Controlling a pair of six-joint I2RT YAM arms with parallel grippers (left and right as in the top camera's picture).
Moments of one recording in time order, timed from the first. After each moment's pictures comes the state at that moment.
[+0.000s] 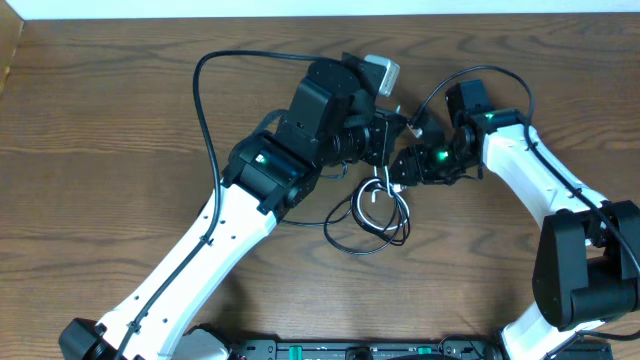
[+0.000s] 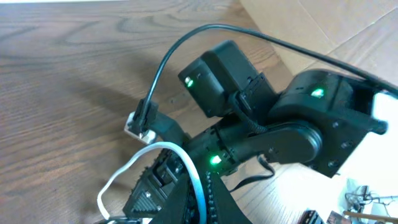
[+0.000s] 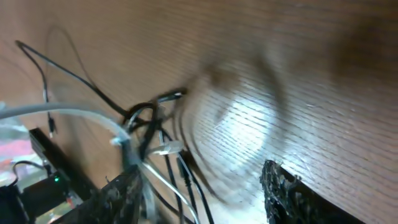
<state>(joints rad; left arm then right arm) -0.64 1.47 1.44 -0.52 0.34 -0.40 0.21 1.81 1.22 -0.82 -0.62 0.05</state>
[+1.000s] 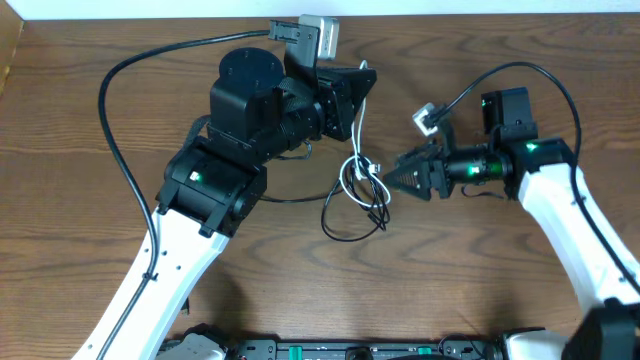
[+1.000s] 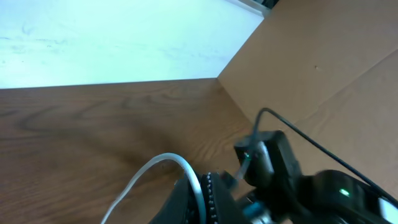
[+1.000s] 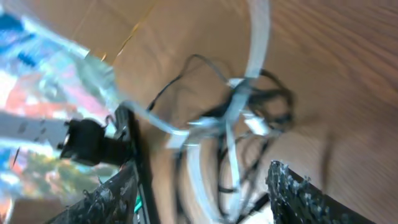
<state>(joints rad) -0.50 1.32 1.44 -0.38 0.39 -0.49 0.17 1.48 1.08 -0.72 -1.07 -0.27</state>
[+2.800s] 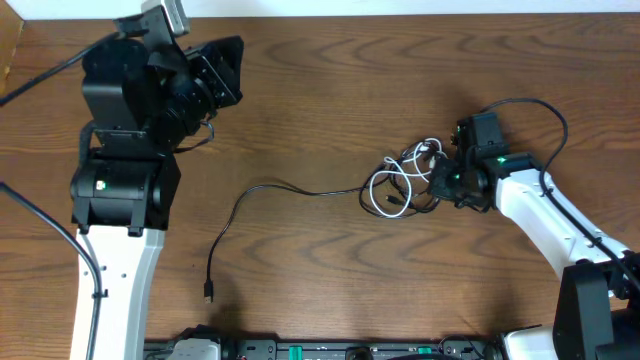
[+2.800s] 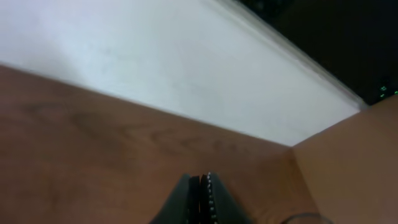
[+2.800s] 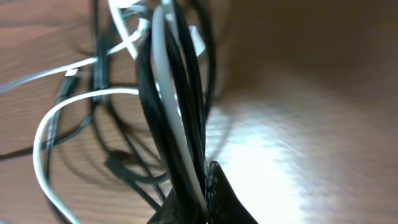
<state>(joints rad) -0.08 1.24 1.43 -0.50 0.36 -0.57 0.20 1.59 0.93 -0.57 -0.19 0.45</state>
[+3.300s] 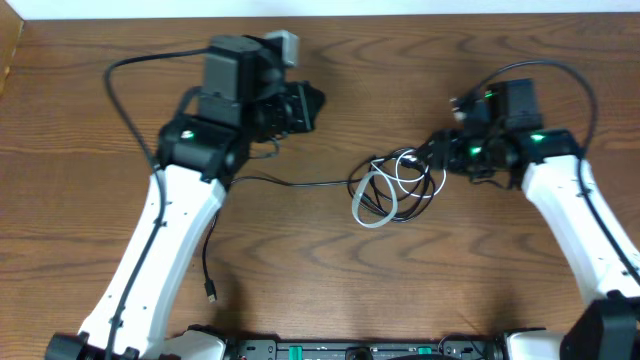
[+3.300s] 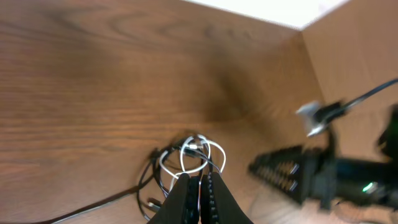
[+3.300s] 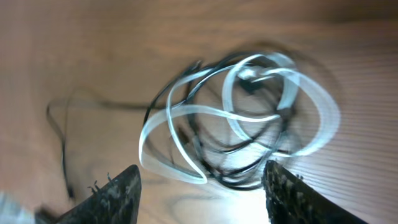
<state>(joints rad) -0.33 1.45 1.43 -0.66 0.42 -0.45 0.12 1.52 1.15 -0.75 -0.44 0.32</state>
